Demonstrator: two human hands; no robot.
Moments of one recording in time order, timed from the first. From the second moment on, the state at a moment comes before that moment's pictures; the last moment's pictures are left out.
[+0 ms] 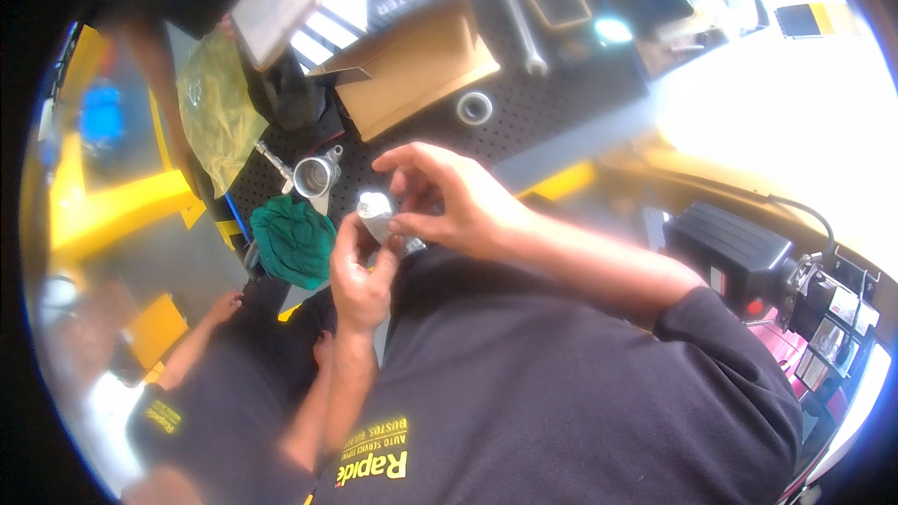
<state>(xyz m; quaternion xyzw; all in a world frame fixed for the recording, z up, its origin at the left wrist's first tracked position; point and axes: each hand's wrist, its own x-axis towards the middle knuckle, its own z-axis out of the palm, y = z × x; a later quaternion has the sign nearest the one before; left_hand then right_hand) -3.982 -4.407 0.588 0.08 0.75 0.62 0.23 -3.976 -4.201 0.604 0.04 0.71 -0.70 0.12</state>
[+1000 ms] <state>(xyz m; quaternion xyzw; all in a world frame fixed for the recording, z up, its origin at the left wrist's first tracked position) -3.983 -4.413 0.597 0.02 0.66 0.70 0.26 -3.987 -4.206 0.608 -0.03 0.69 -0.71 0.16</state>
